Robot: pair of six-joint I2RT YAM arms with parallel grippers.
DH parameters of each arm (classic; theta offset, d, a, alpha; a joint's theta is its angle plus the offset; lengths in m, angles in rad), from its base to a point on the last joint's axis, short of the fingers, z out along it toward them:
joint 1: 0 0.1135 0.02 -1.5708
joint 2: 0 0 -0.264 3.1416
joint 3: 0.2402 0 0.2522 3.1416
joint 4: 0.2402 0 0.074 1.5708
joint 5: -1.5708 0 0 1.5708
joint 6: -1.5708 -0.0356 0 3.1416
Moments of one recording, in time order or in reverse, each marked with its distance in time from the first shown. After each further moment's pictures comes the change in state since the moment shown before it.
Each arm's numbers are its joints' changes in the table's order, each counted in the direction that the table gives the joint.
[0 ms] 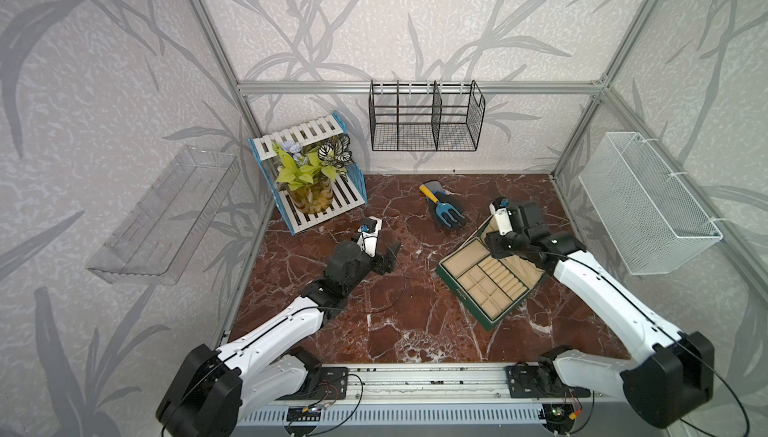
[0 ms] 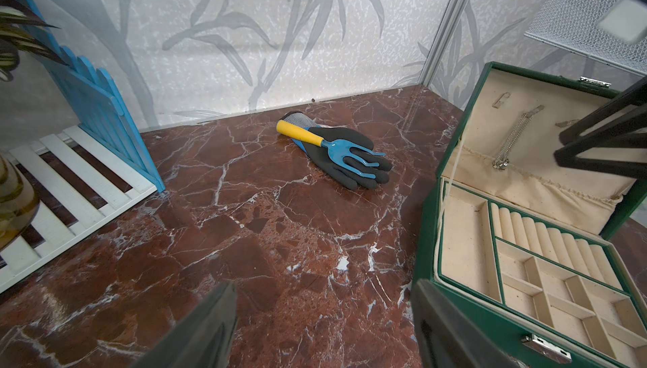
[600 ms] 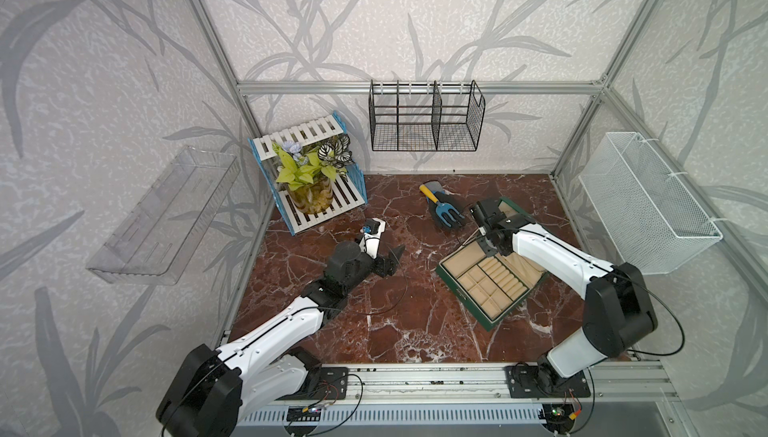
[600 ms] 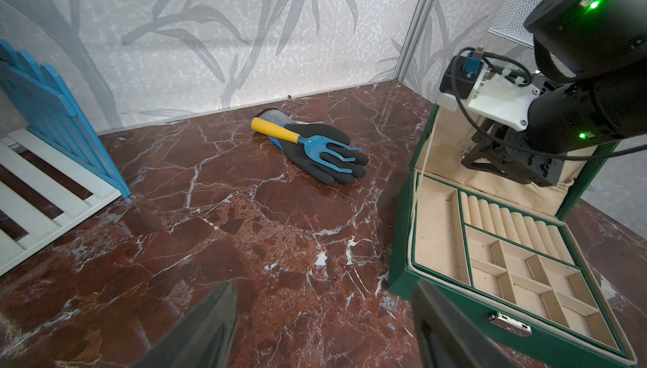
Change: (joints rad) left arm 0.002 0.000 0.000 -0.001 -0.089 -0.003; right arm 0.079 0.334 0.130 0.056 -0.406 0.164
